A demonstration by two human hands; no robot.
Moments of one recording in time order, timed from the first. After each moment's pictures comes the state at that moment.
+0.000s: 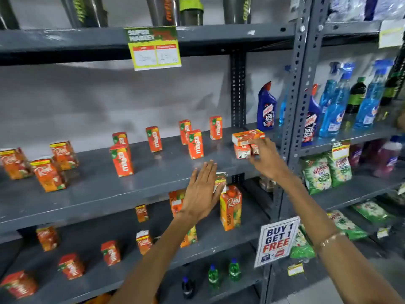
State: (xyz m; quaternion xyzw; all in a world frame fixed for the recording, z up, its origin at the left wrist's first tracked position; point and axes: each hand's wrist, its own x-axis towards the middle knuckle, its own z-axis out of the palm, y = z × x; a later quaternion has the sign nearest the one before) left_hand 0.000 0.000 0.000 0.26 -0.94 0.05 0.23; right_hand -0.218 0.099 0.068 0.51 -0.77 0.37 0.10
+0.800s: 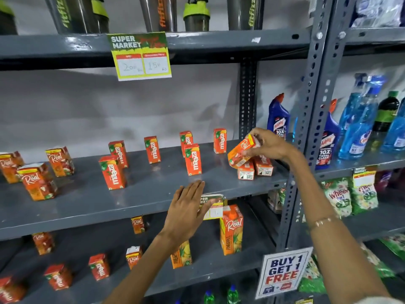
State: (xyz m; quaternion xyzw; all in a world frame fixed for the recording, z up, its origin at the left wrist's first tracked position) left_hand -0.005 -0.021 -0.004 0.35 -0.91 0.04 0.24; right_hand -0.307 0.038 0.143 0.60 -0.69 0.38 -0.16
